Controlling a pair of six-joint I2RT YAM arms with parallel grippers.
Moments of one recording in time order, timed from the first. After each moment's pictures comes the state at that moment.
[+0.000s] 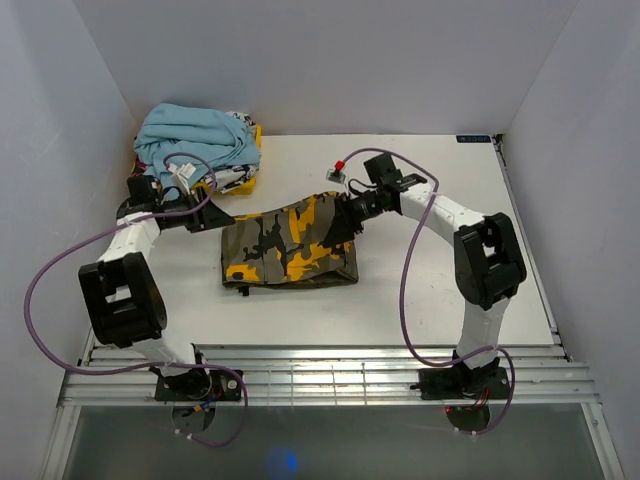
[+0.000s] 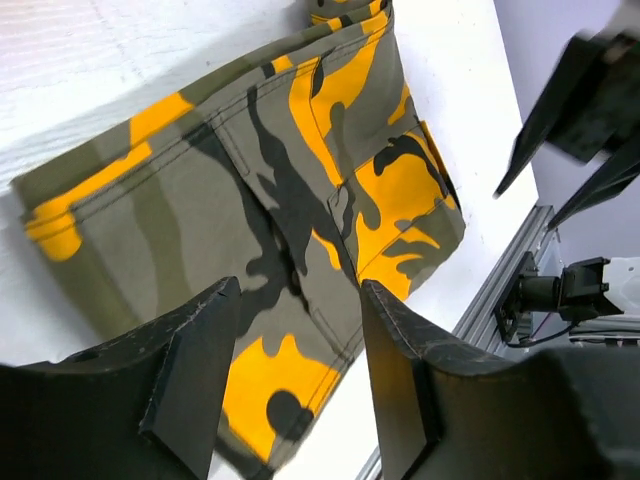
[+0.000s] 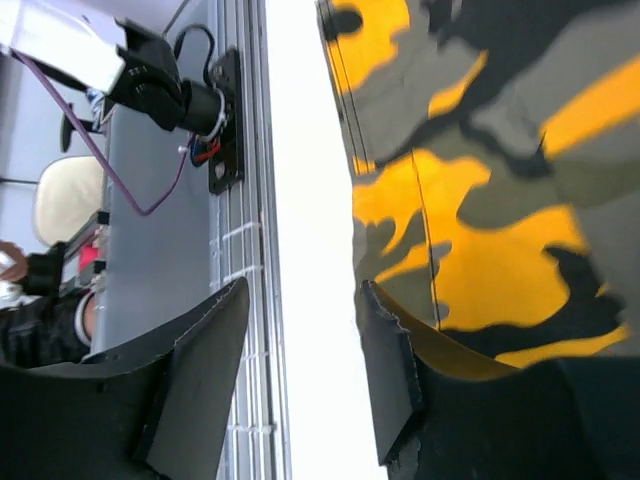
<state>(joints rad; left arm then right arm) 0.28 1.58 1.09 -0.46 1.06 0.07 0.48 1.90 1.49 -0.54 -1.18 -0.13</state>
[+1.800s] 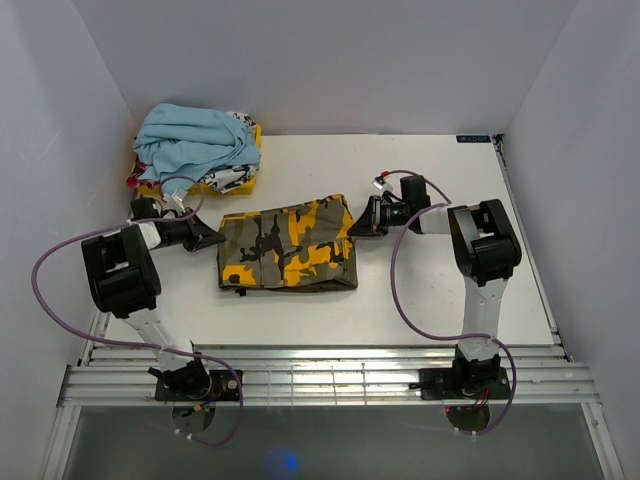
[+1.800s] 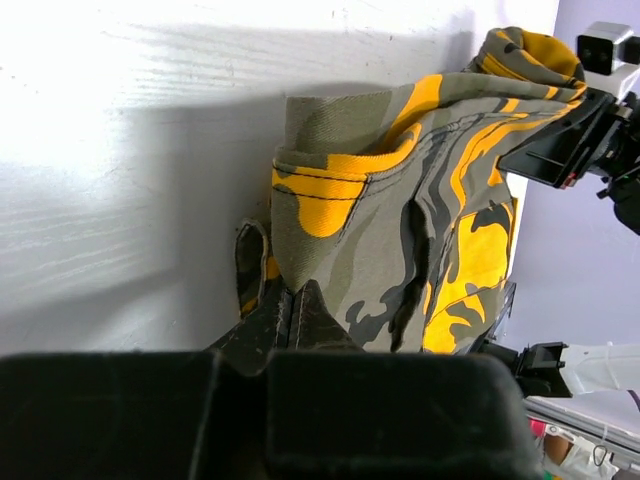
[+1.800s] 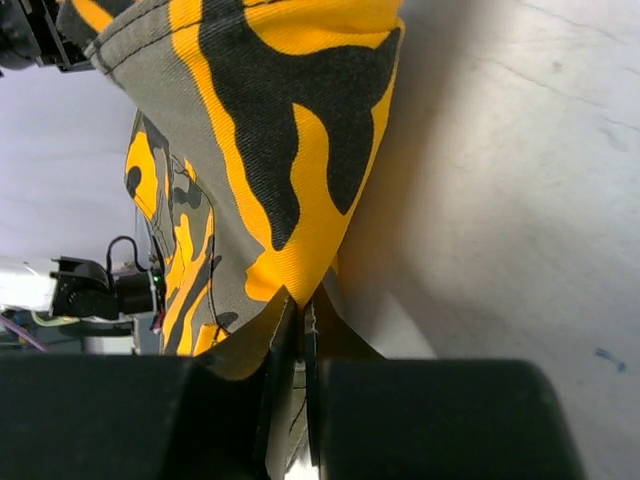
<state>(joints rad) 0.35 1.84 1.00 -0.22 0.95 -0.18 0.26 2.10 1.16 0.20 -0.98 0.50</state>
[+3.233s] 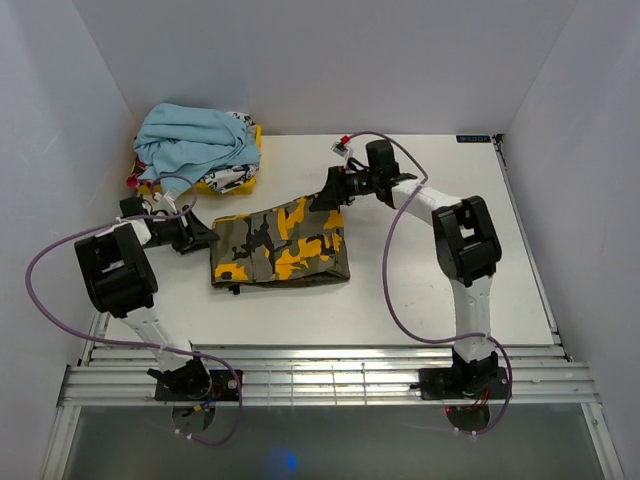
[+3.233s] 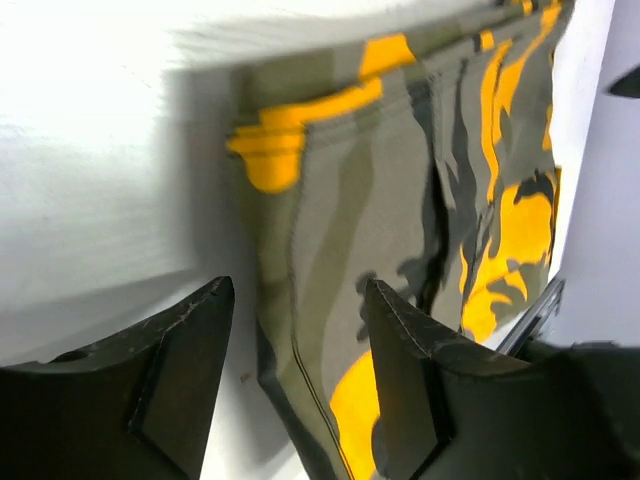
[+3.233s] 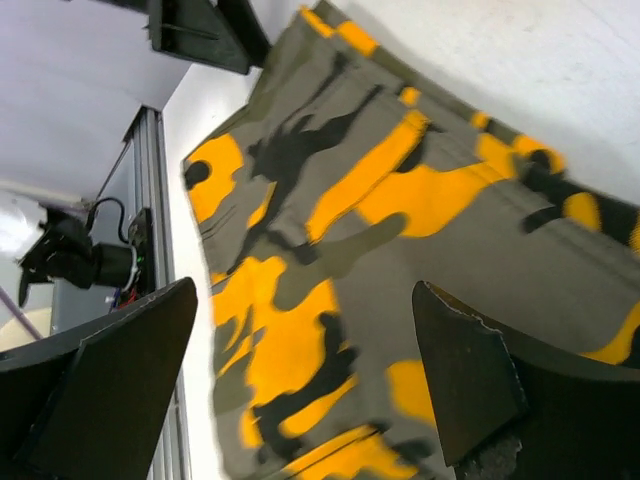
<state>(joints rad) 0.40 1.87 1.07 -0.35 0.92 -0.02 0.43 2.19 1.59 0.07 -1.03 0.34</state>
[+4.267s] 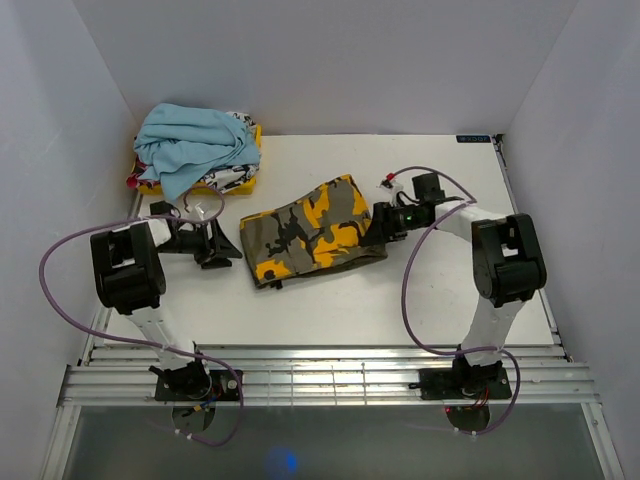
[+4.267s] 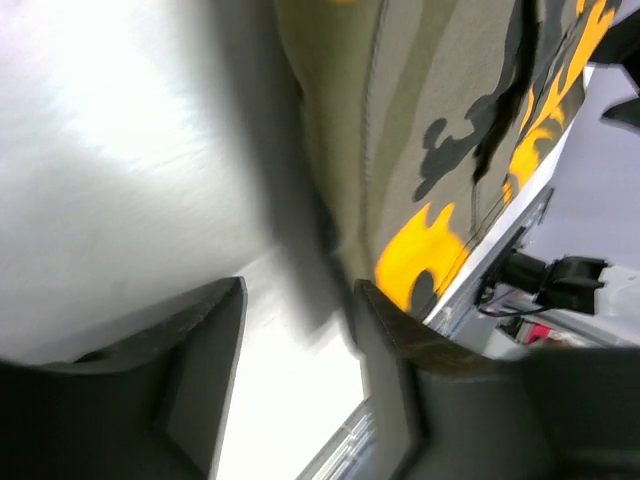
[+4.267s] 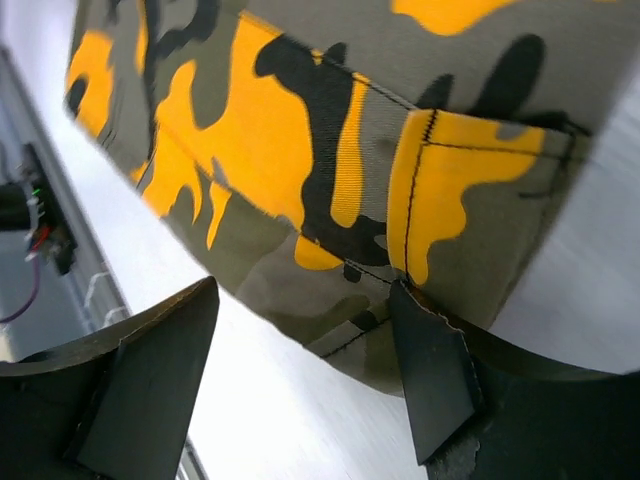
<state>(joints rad) 0.29 1.87 1.03 -0.59 0.89 0.08 0.28 1.90 1.15 -0.26 -0.90 0.01</state>
